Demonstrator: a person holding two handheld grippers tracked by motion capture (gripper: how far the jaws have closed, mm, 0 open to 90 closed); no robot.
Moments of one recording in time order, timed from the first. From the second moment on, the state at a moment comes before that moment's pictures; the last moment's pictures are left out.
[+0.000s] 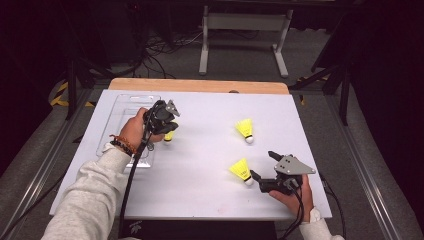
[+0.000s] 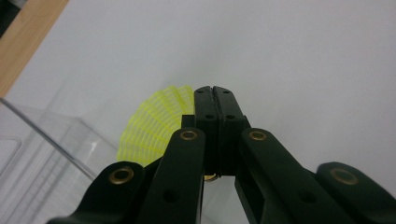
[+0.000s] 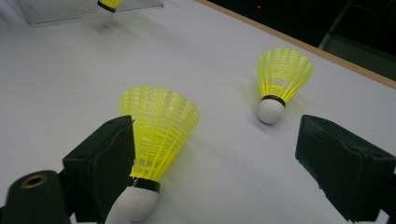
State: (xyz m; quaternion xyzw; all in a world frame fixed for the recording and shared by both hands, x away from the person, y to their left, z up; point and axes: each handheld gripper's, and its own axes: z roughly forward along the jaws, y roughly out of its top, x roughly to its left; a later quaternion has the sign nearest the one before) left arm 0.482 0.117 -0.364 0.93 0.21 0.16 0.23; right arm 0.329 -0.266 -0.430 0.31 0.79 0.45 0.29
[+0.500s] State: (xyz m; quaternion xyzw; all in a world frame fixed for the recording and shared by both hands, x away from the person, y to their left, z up) left arm 0.469 0.091 -0.374 0.94 0.18 0.12 0.25; right arm 0.330 -0.265 -0.431 0.30 0.79 0.45 0.29
